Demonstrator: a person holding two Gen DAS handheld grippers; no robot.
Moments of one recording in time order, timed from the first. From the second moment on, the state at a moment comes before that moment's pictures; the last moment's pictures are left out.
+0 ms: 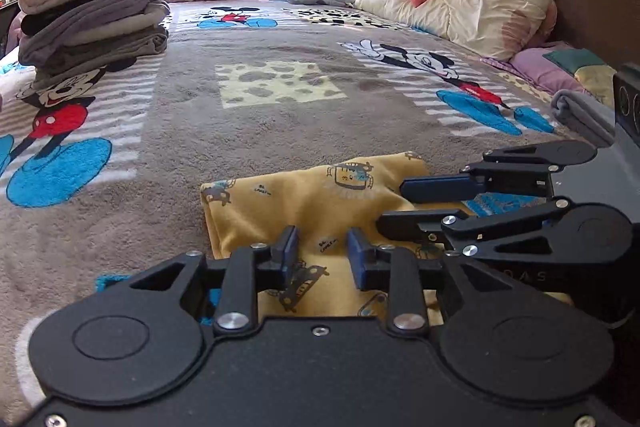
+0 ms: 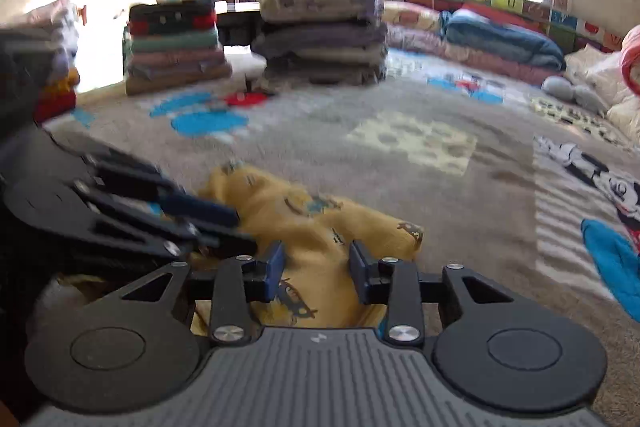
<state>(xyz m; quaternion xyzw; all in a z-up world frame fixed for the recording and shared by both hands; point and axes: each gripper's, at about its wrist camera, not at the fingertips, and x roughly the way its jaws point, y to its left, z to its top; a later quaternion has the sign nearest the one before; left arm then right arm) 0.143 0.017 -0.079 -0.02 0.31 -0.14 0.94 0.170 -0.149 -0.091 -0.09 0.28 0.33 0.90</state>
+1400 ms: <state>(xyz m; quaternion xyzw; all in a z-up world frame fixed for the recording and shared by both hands) 0.080 0.075 -0.089 -0.26 0.34 -0.08 0.90 0.144 -0.254 -0.128 0.34 0.36 0.27 0.83</state>
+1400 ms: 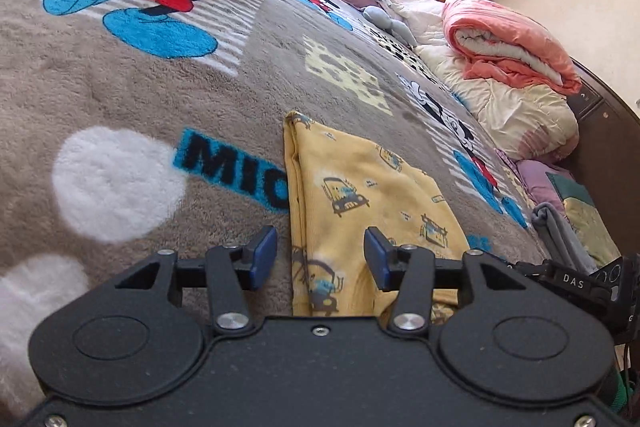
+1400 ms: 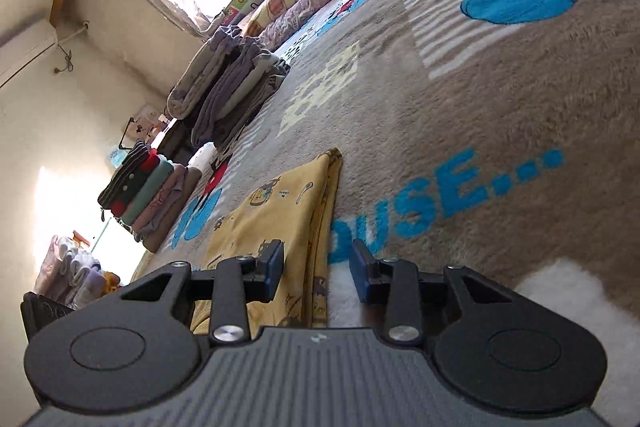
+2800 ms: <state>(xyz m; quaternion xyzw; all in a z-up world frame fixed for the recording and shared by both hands) 0.062 0.057 -0.085 -0.33 0.31 -0.11 0.89 0.116 -0.211 -0.138 0.38 0.31 0.29 0.83</state>
